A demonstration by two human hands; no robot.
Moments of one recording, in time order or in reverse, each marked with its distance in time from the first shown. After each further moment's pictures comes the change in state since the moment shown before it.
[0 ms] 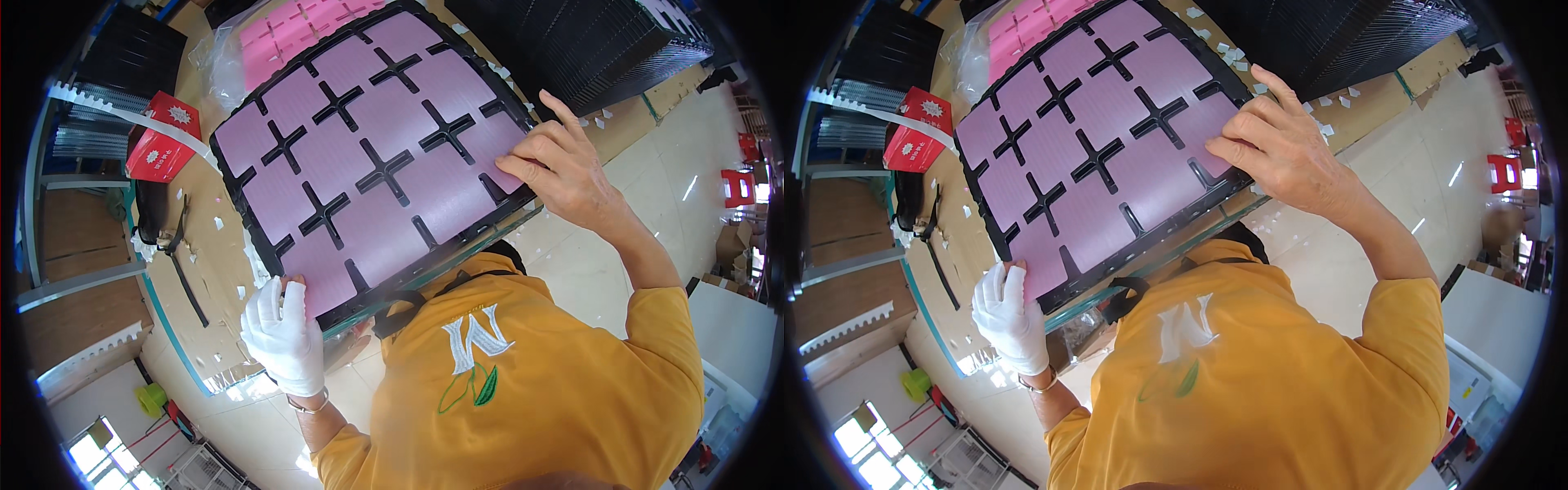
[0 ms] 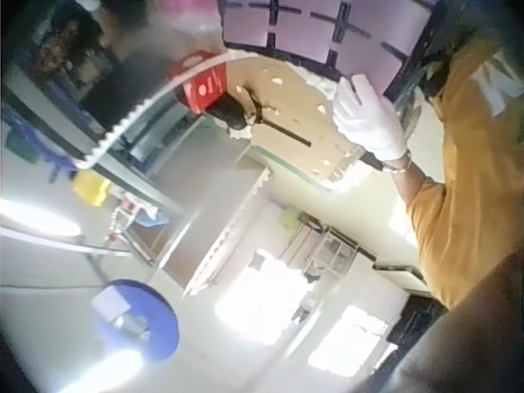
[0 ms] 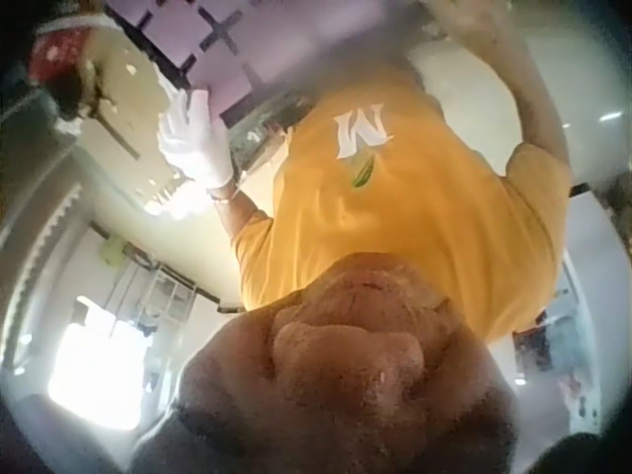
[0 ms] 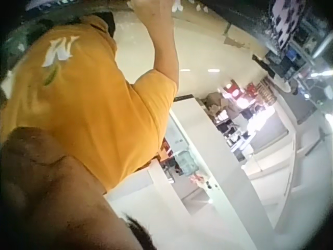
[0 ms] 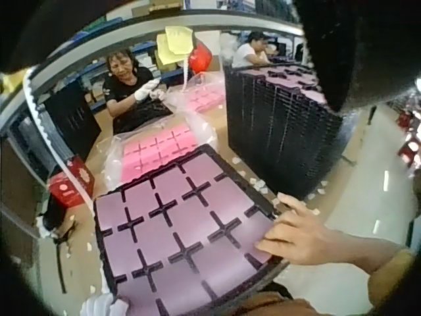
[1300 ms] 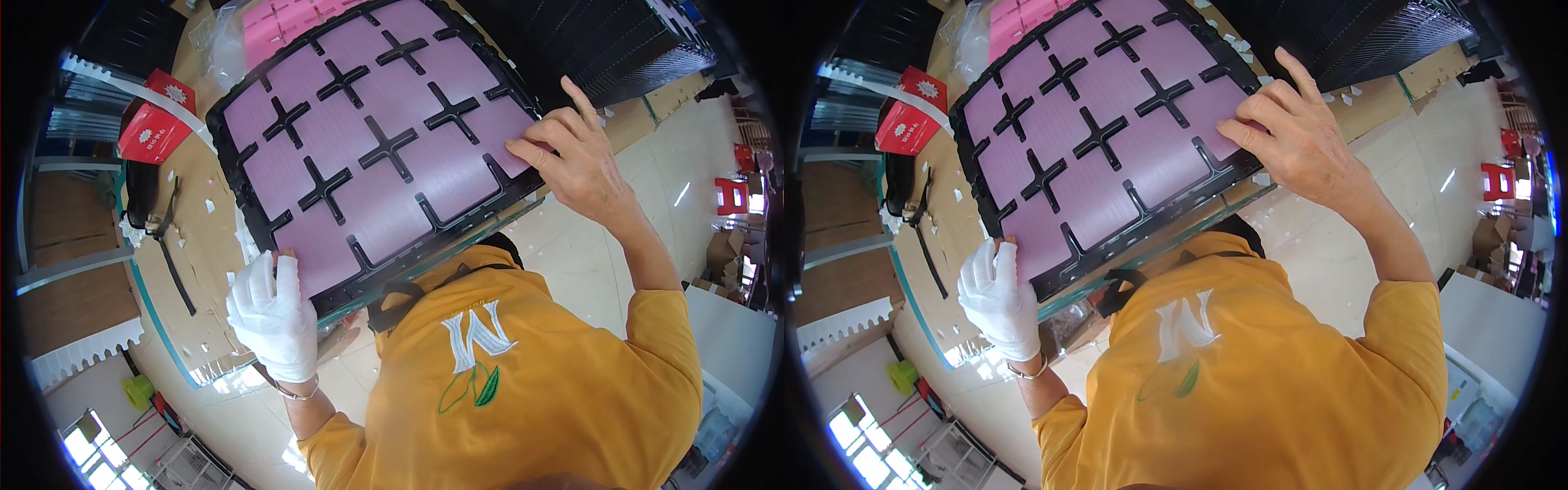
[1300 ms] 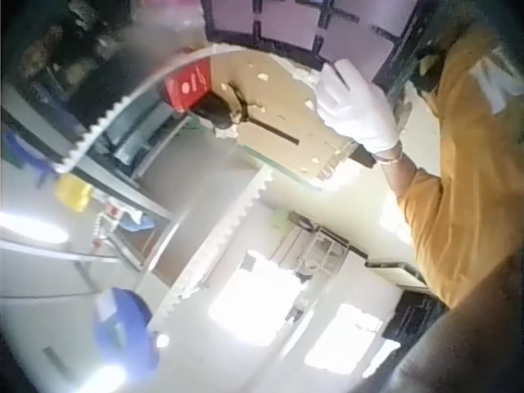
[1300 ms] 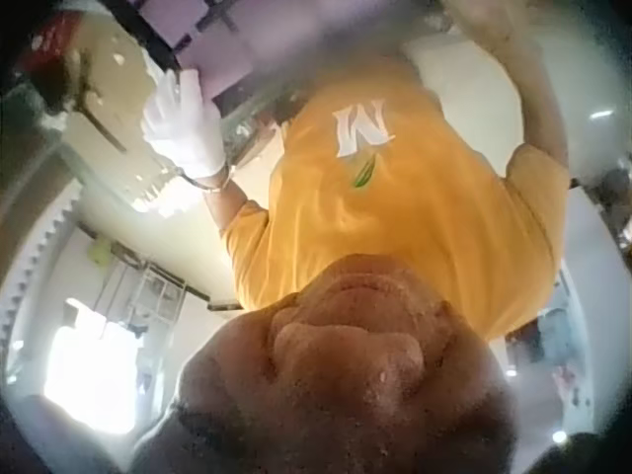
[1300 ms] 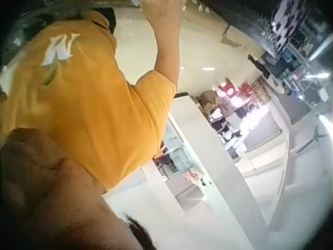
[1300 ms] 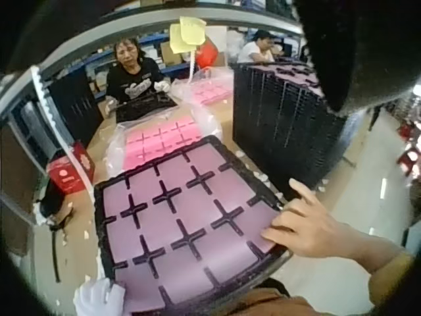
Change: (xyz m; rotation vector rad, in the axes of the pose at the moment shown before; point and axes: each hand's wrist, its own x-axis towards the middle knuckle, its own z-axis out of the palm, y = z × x) left_hand 0.004 0.000 0.001 0.110 -0.028 0.007; right_hand 0.003 -0.004 -0.010 -0.100 -0.086 0.011
